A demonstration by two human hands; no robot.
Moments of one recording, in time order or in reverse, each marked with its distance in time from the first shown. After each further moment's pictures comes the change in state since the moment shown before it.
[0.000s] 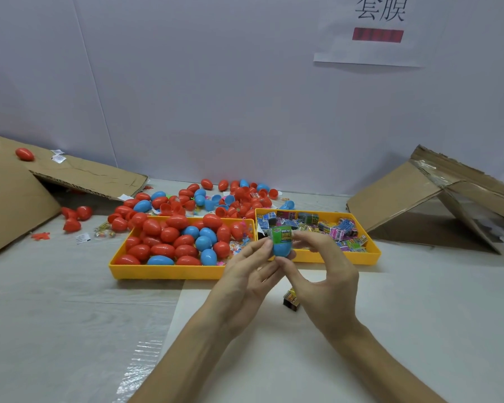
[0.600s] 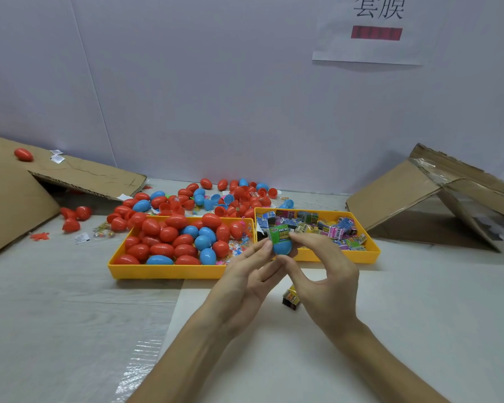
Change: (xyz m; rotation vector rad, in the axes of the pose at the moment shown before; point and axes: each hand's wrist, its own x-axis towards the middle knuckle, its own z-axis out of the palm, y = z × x) left_hand 0.000 -0.002 0.000 -0.018 -0.044 -0.013; right_hand 0.002 -0.003 -0.002 -0.033 0.002 -0.004
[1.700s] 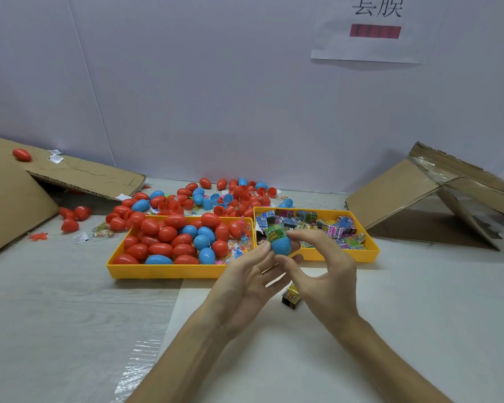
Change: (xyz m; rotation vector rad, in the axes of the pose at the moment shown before) left_hand 0.001 0.000 -0.003 0.091 -0.075 -0.082; right_hand 0.006 -0.001 -0.005 0.095 -0.084 0.079
